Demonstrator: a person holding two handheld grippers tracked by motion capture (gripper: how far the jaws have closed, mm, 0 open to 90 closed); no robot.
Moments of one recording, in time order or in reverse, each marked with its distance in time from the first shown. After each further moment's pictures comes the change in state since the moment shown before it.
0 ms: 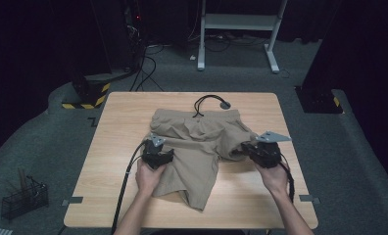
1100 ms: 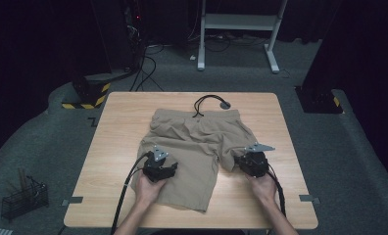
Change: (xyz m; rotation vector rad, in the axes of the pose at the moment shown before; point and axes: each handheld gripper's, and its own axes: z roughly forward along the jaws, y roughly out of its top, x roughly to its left) left arm -0.023 -0.025 -0.029 -0.006 -0.111 0.068; right arm 0.006 -0.038 0.071 0.130 -0.013 0.072
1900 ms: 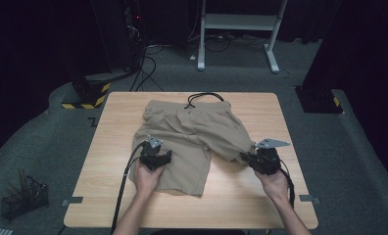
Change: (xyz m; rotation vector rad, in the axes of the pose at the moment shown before) left arm 0.030 0.017 0.020 0.008 0.116 -0.089; right arm -0.004 0.011 -0.068 -0.060 0.086 -0.037
